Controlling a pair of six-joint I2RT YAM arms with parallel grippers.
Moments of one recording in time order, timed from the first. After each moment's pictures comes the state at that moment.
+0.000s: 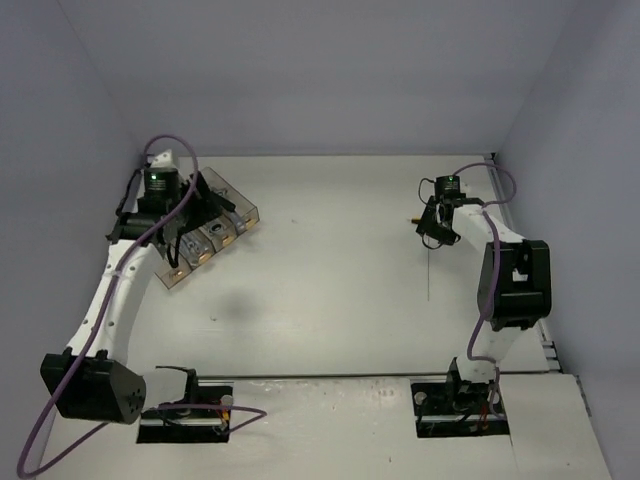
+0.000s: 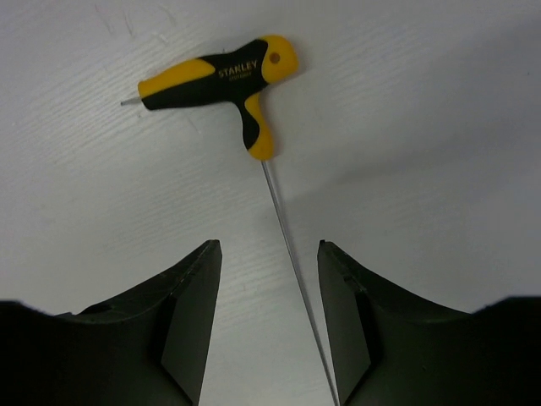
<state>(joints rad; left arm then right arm) -0.07 1.25 1.27 -0.67 0.00 -0.52 0.04 1.76 1.17 -0.45 0.16 0.45</state>
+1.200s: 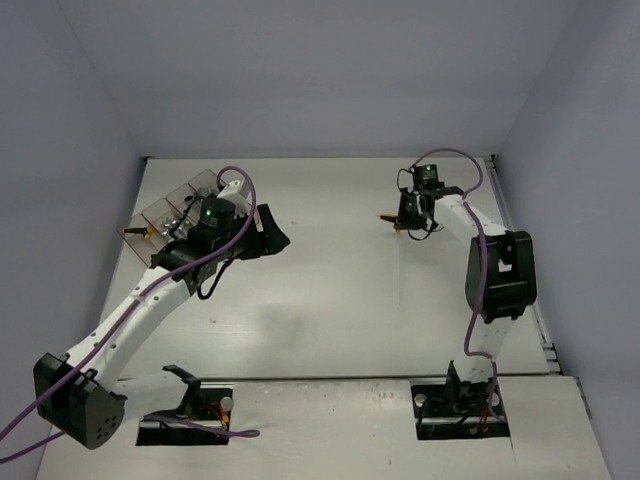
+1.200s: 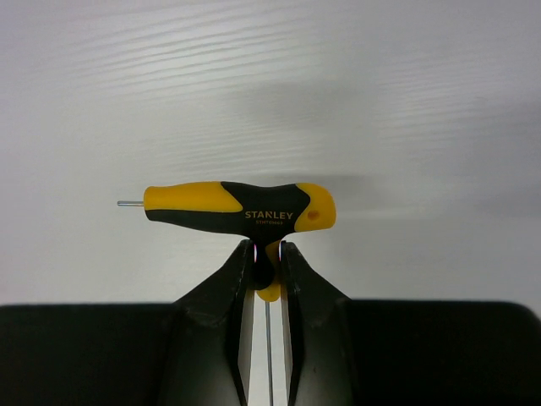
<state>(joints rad) -0.46 1.14 1.05 -0.48 0.13 -0.59 0.14 1.90 1.34 -0.45 -0.06 0.32</state>
